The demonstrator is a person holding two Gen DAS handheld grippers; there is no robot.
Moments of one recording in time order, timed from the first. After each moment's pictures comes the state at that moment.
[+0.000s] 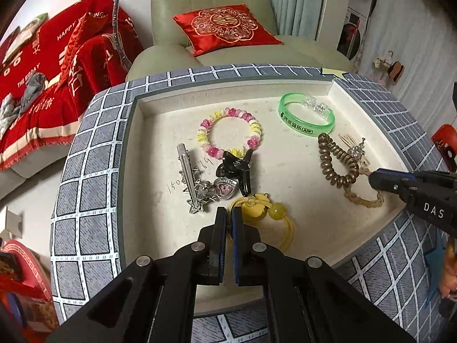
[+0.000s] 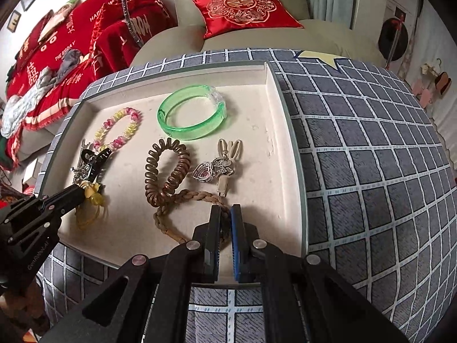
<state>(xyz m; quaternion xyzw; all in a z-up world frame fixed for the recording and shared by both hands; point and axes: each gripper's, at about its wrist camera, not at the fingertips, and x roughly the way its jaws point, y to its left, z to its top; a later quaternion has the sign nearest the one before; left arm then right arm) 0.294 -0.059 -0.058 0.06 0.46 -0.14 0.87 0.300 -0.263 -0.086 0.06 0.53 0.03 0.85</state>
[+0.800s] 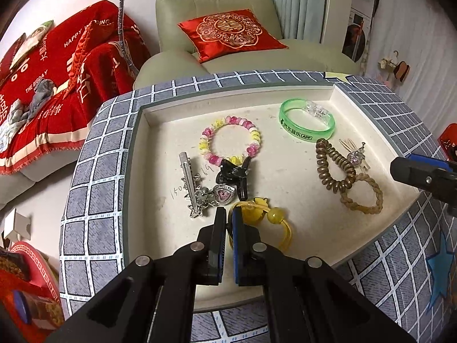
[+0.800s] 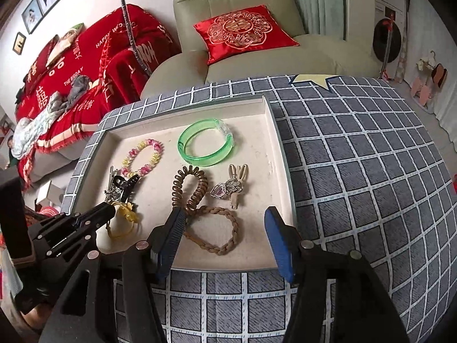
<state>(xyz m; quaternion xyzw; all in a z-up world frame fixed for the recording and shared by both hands) 0.286 -0.064 -0.044 0.07 0.45 -0.12 0.88 0.279 -0.267 -0.045 0.10 0.48 0.04 0.87</state>
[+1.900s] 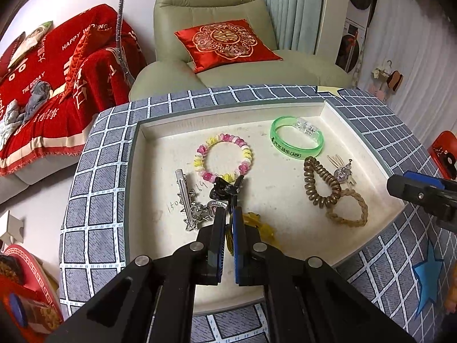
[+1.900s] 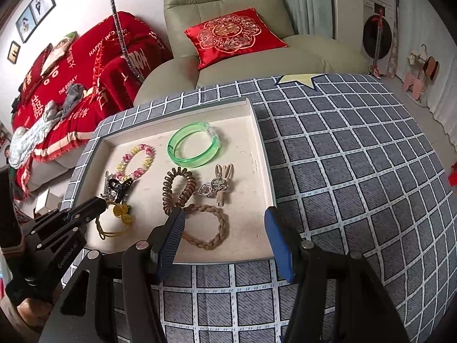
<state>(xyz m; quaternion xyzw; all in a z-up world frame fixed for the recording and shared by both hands) 0.282 -0.061 -0.020 0.05 0.44 -0.13 0.89 0.272 -0.284 -0.043 0.12 0.47 0.02 0.87</state>
